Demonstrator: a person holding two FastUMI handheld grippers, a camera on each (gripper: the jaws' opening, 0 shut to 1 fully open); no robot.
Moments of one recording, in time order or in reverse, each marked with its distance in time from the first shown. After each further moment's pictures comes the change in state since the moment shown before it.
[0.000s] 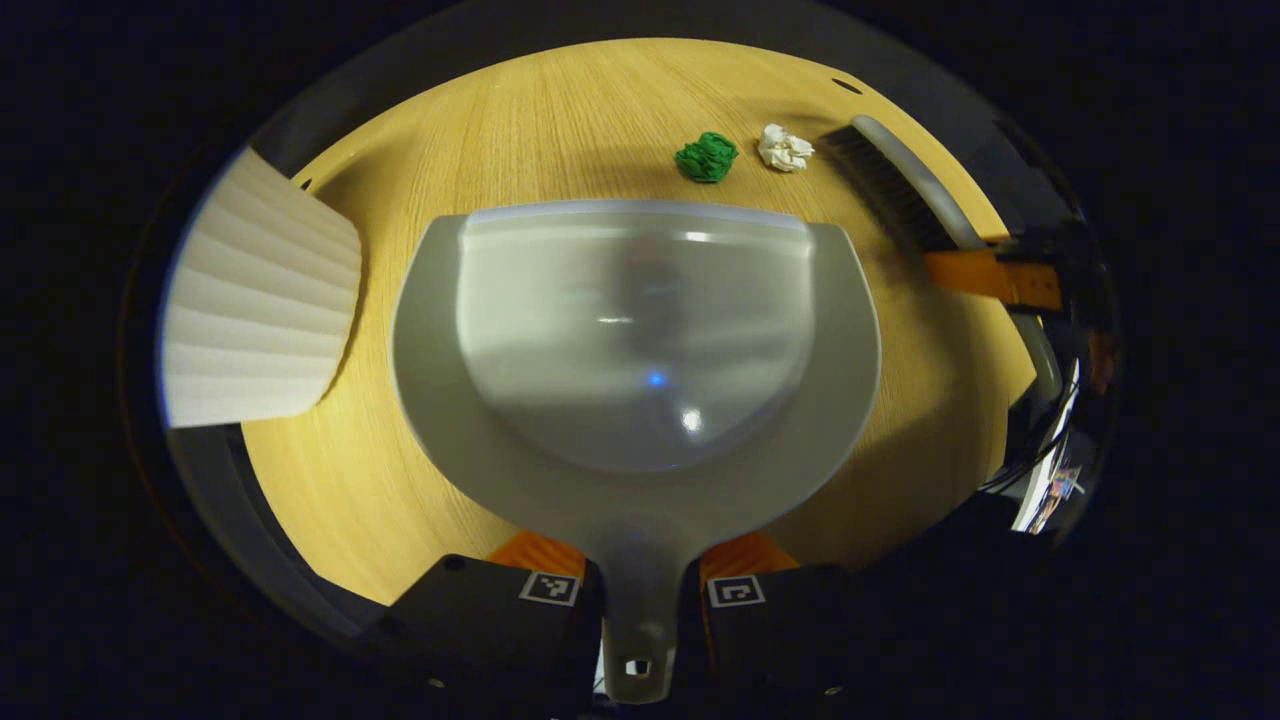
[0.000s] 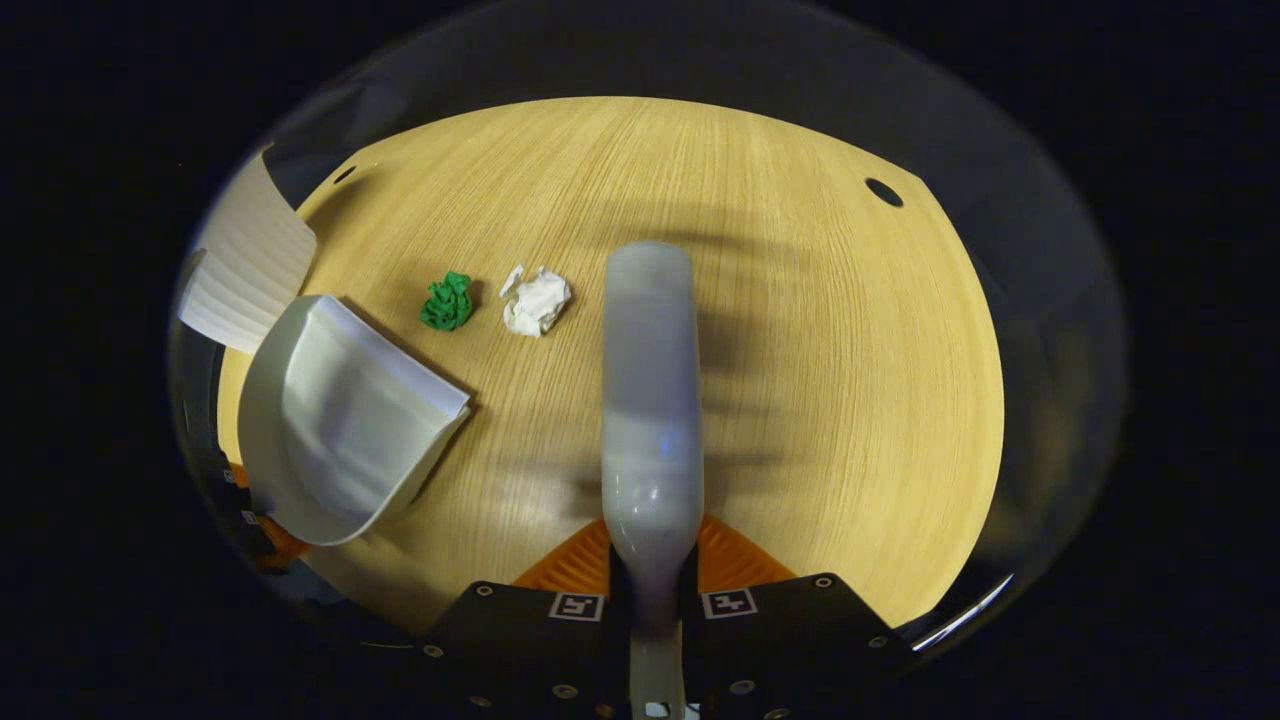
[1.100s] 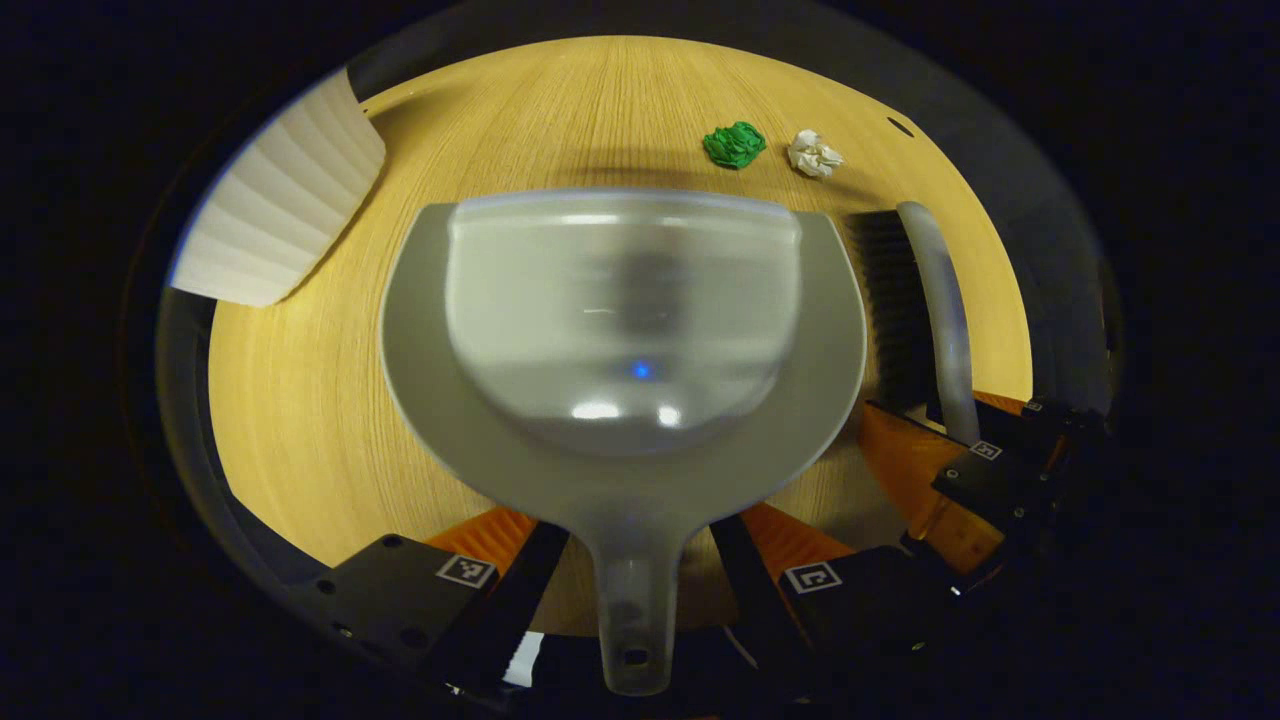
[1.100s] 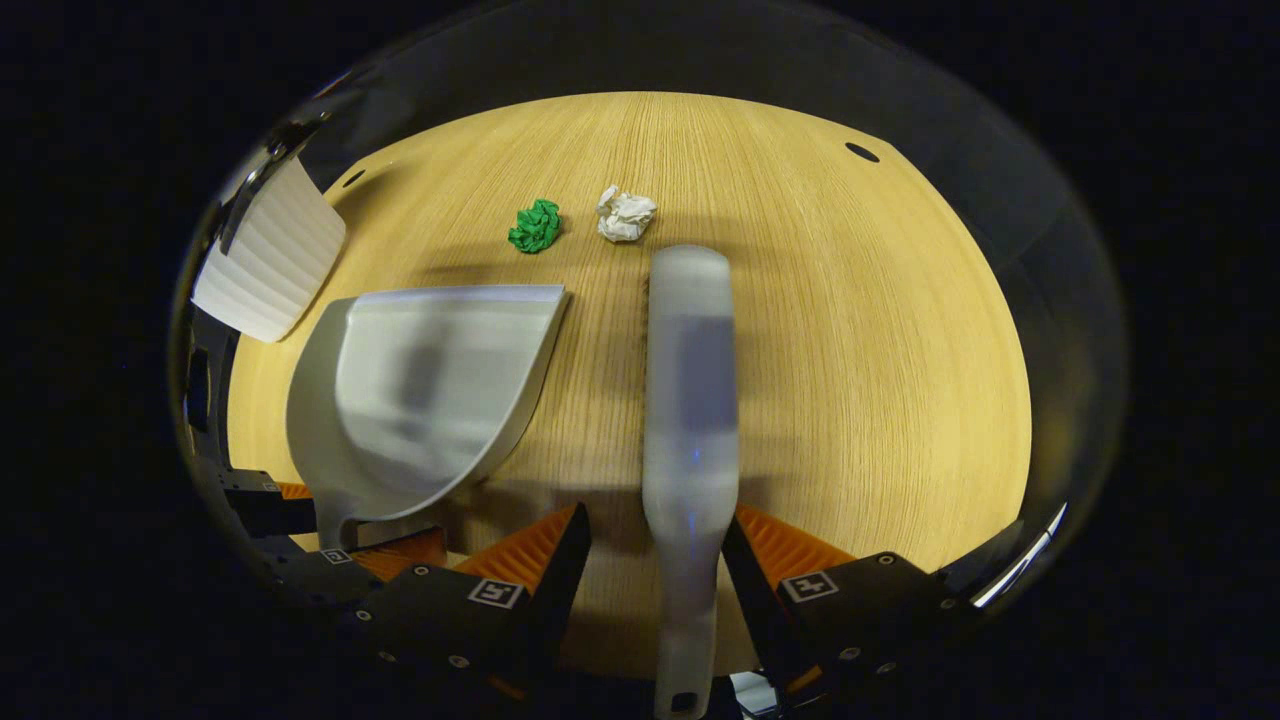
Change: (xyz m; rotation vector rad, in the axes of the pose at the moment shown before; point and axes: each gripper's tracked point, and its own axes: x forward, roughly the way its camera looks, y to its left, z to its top) left arm 0.043 -0.064 -0.046 -0.255 -0.047 -0.018; right arm -0.014 0.086 -0.078 0.173 -0.015 -0.014
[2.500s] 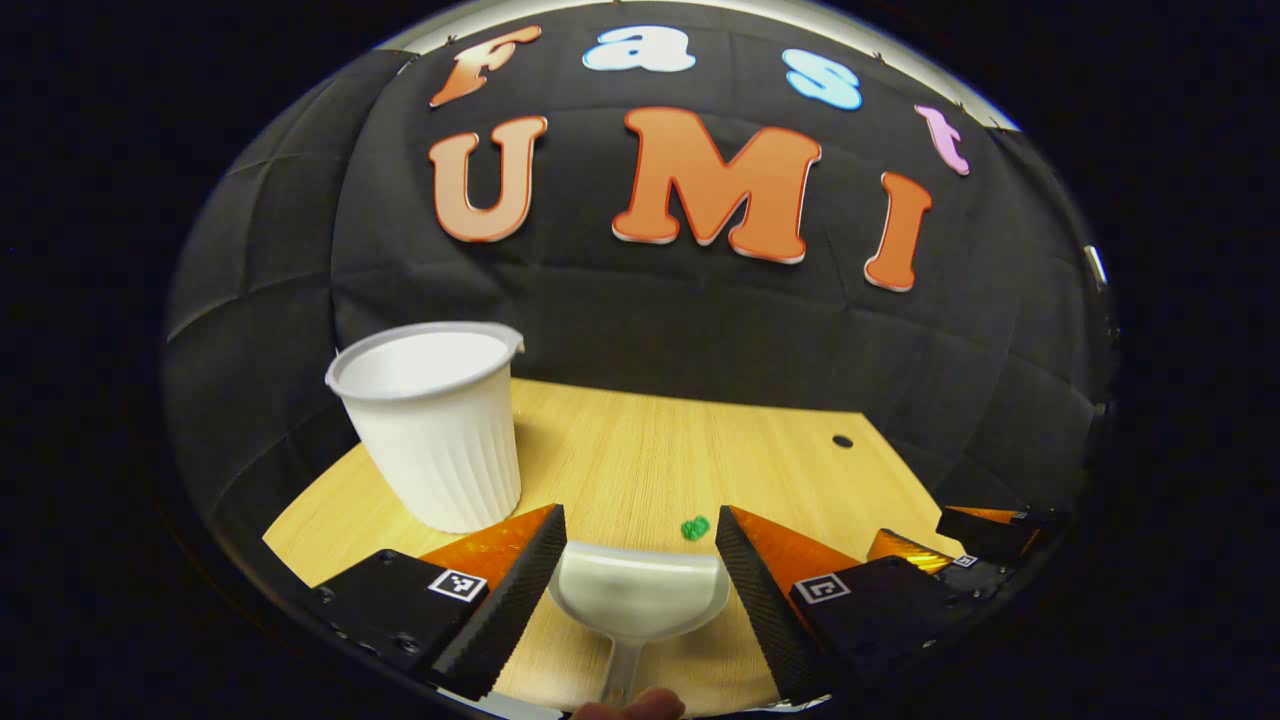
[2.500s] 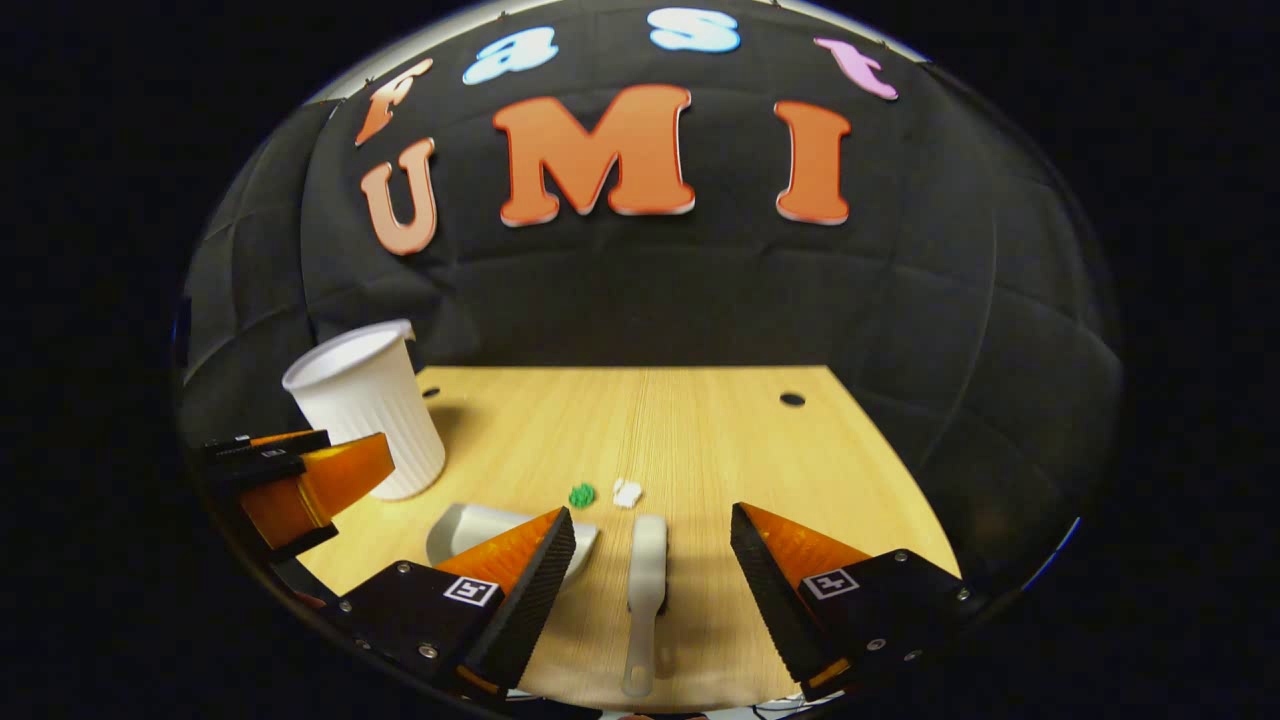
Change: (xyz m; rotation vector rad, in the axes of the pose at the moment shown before) left arm -0.195 -0.050 -0.061 -0.112 -1.017 0.081; right arm -0.163 -0.045 0.044 0.057 -0.711 0.085
